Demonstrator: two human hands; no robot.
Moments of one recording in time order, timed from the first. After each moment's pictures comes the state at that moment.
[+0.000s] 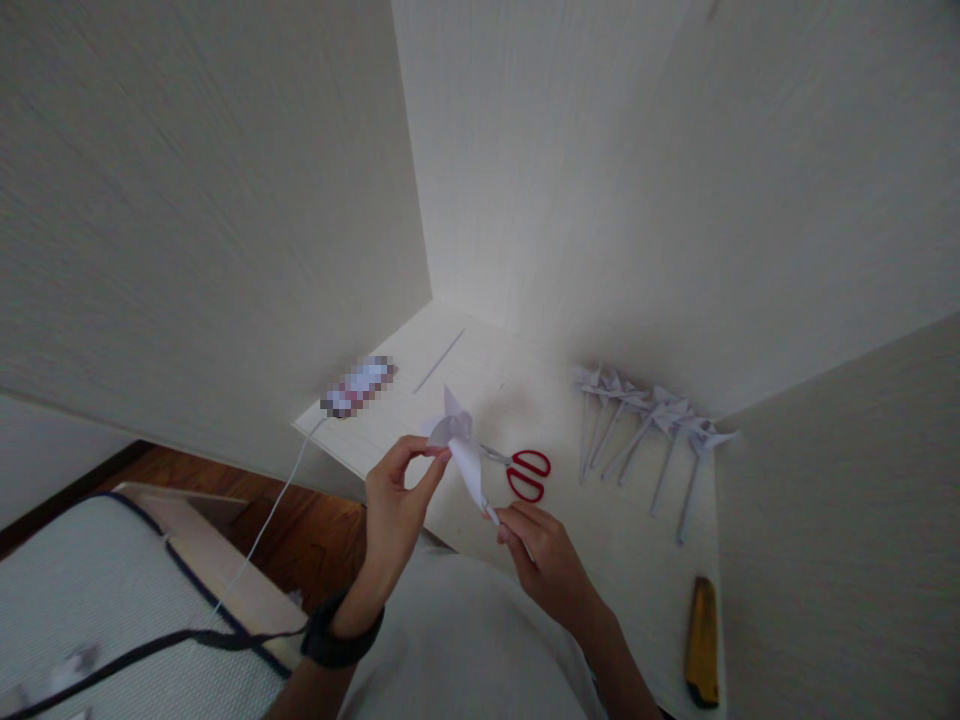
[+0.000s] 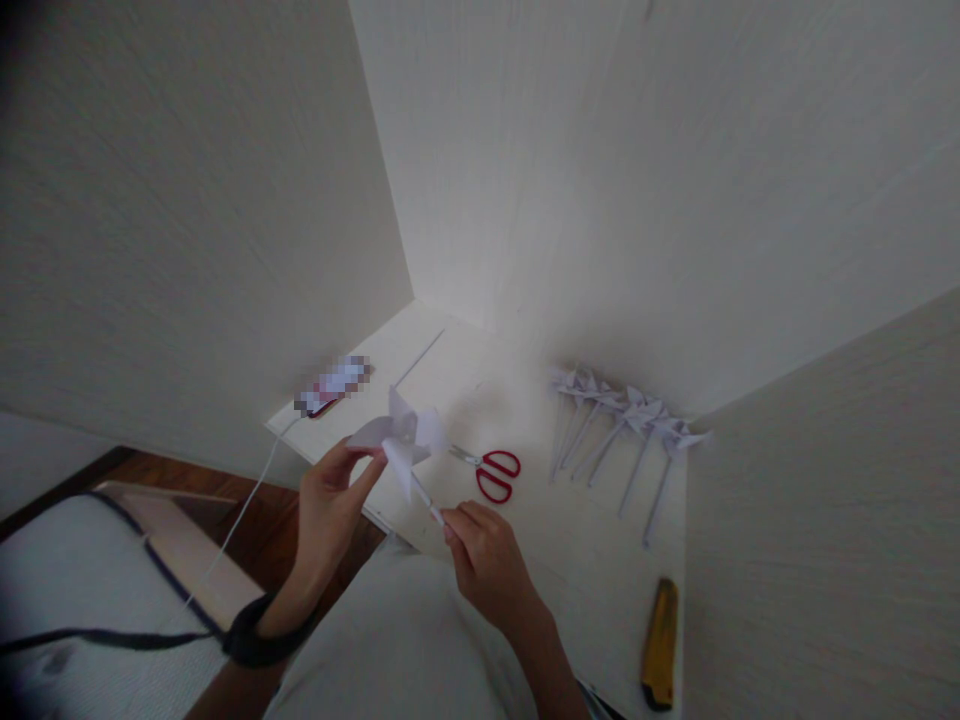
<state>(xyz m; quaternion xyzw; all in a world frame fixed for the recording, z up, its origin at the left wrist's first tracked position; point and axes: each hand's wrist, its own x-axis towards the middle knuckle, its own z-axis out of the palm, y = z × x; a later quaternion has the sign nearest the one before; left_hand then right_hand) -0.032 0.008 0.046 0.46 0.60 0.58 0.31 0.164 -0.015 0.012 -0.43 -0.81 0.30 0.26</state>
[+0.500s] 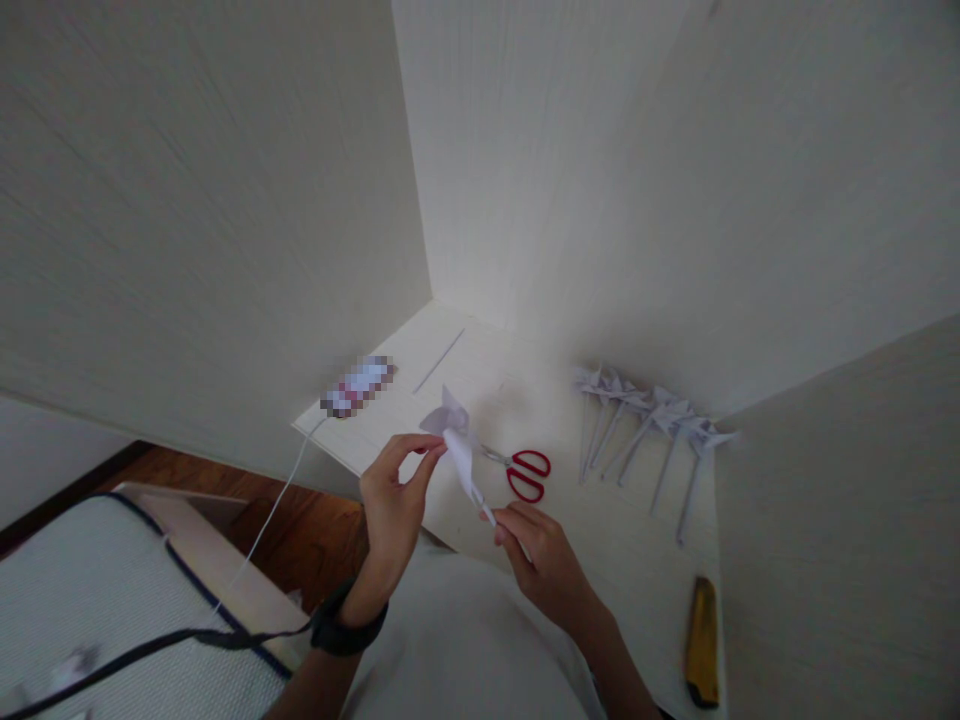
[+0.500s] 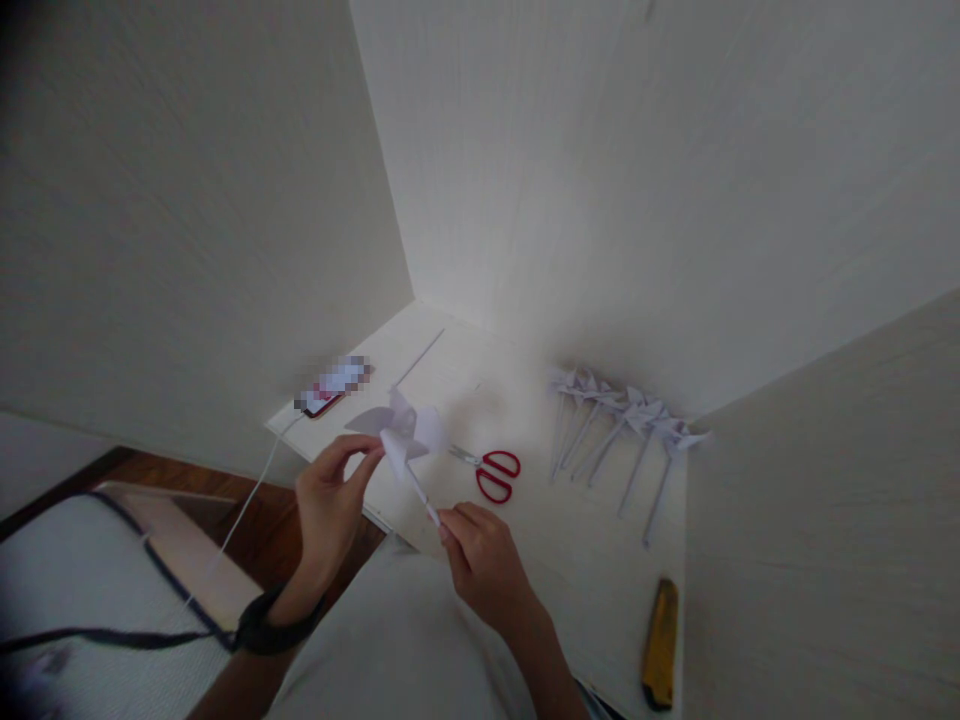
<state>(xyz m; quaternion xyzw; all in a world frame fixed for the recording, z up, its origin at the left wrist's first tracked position) -0.032 0.012 0.042 0.50 0.62 0.57 0.21 0.161 -0.015 0.018 -0.43 -0.81 0.31 0.26</state>
